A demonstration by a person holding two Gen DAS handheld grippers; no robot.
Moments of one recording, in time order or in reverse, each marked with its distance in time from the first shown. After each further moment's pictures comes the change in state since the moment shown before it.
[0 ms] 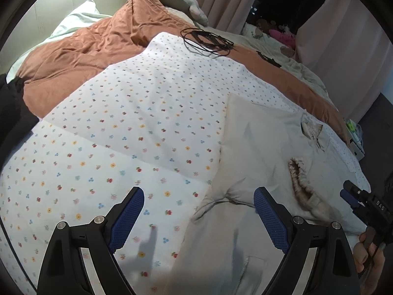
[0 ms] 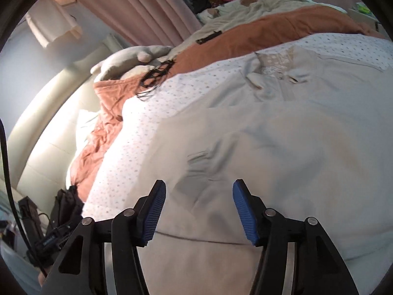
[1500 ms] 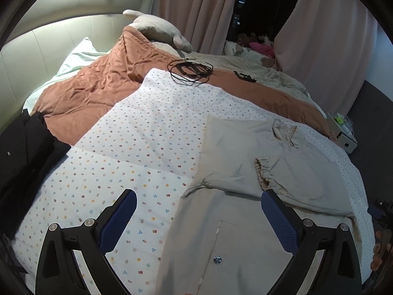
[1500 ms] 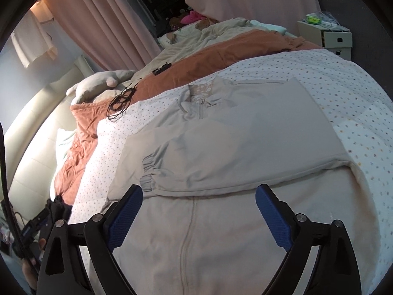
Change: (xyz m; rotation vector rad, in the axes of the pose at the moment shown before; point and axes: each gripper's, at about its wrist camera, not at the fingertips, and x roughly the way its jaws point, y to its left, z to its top) left arm -0.138 -0.037 -0.021 0.105 -0.102 0.023; right arm -0.202 -0.037 -0.029 0.076 -0.095 -0.216
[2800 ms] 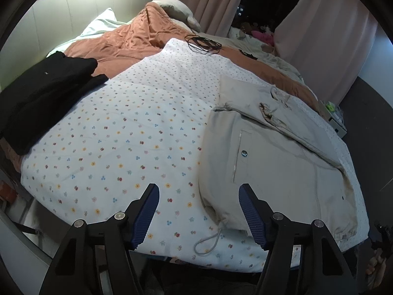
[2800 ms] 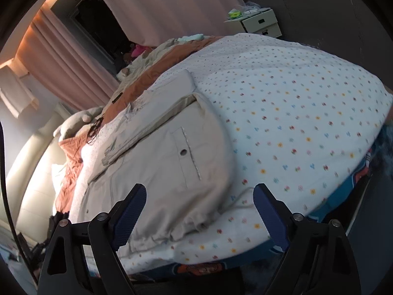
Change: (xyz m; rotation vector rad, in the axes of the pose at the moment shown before) left arm -0.098 0.086 -0.165 -0.052 0.094 -0.057; right arm -0.188 -0.211 -0.205 0.275 -0.133 -0.062
